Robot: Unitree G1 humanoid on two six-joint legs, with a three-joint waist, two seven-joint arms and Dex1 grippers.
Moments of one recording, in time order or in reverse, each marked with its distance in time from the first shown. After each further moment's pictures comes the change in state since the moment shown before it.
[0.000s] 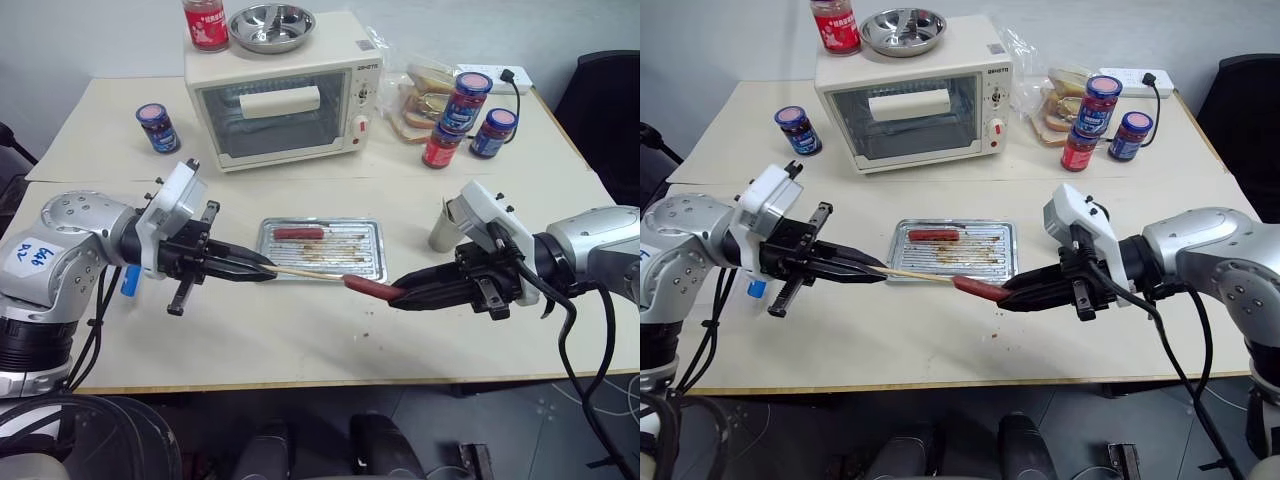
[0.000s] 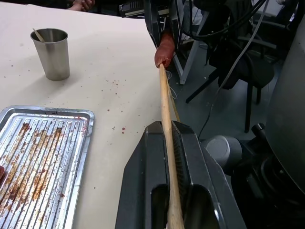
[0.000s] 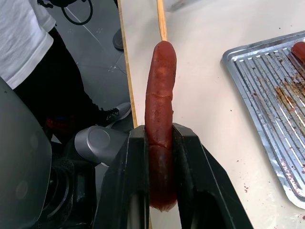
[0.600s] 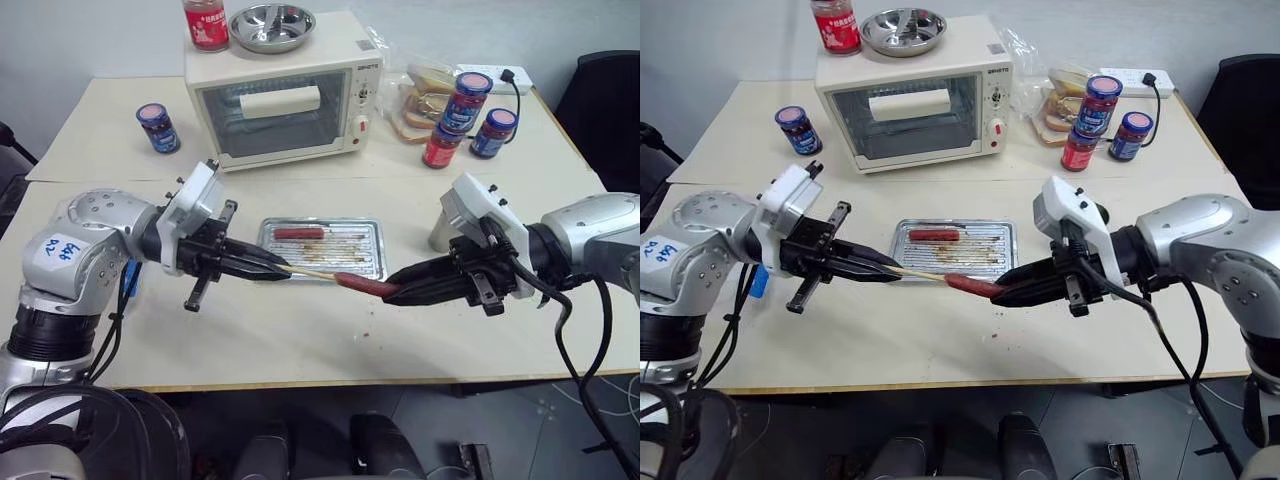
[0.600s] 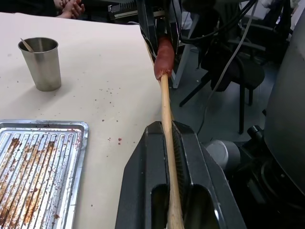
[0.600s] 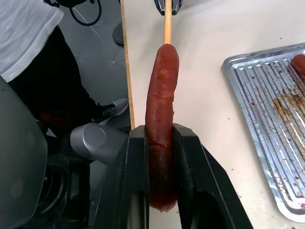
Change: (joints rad) left arm -0.058 -0.078 -0.058 0.046 0.048 -0.028 -0.022; right arm -0.080 0.017 0.058 -0.003 -0.019 0.002 0.000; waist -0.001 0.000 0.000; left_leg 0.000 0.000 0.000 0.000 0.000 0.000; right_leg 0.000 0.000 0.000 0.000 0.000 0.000
